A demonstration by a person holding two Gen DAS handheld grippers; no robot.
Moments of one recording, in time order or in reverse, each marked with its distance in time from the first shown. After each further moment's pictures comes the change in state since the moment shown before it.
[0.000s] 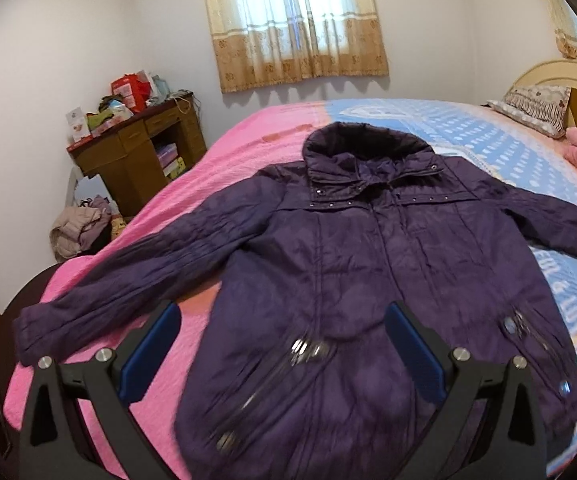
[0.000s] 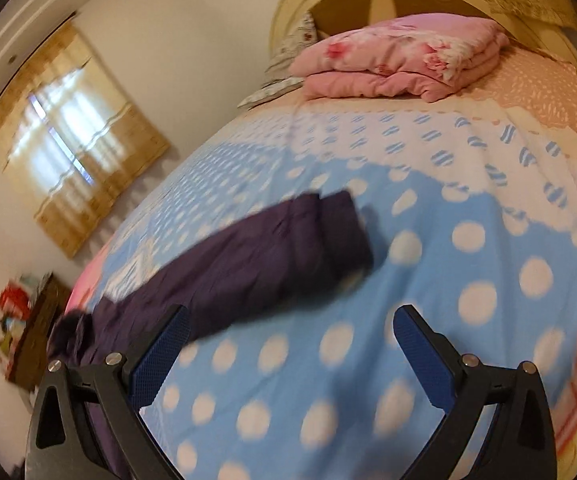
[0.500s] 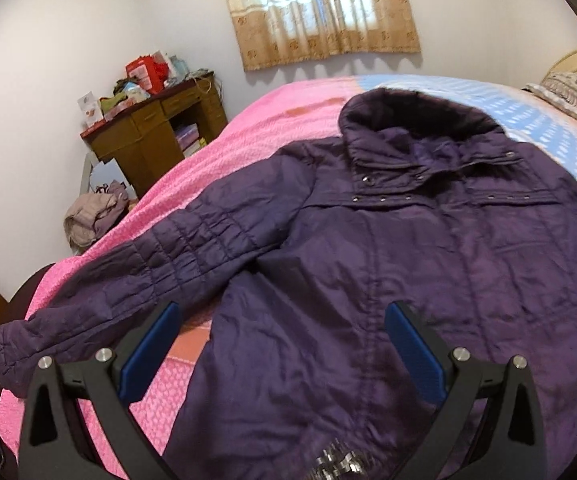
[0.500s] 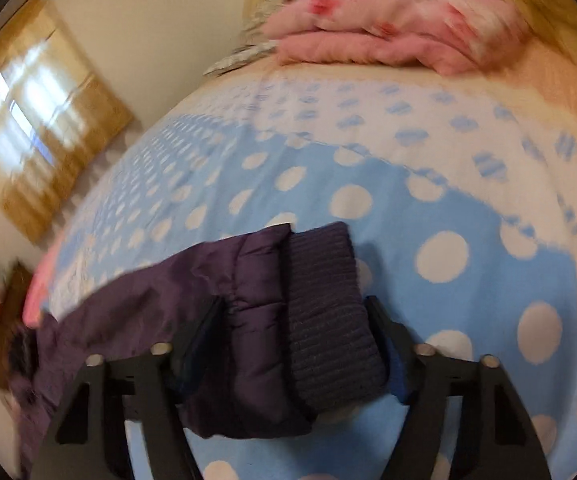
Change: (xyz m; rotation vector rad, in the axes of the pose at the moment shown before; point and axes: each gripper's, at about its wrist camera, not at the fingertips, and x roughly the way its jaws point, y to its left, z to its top) left arm 0.091 0.013 0.020 -0.022 0.084 0.123; right arm 0.108 0.000 0.043 -0.070 0.141 -0.094
